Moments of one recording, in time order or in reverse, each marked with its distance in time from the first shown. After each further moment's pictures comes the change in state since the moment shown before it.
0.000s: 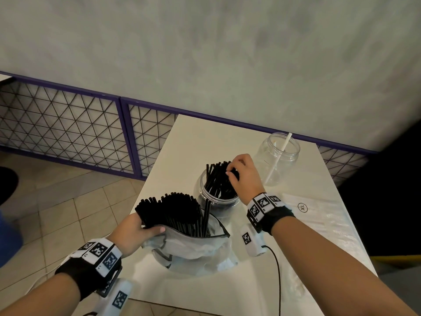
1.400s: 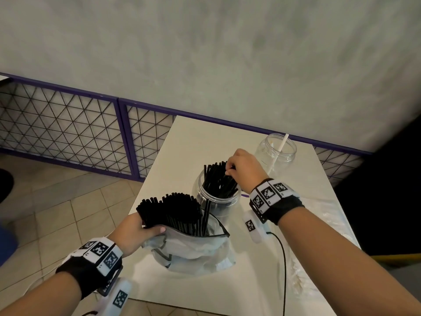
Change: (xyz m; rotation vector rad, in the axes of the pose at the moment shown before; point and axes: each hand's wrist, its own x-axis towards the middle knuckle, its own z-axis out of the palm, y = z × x) left_hand -0.003 0.006 -0.001 0.015 -0.027 -0.016; right_hand 0.026 -0.030 -0.034 -0.270 -0.305 0.044
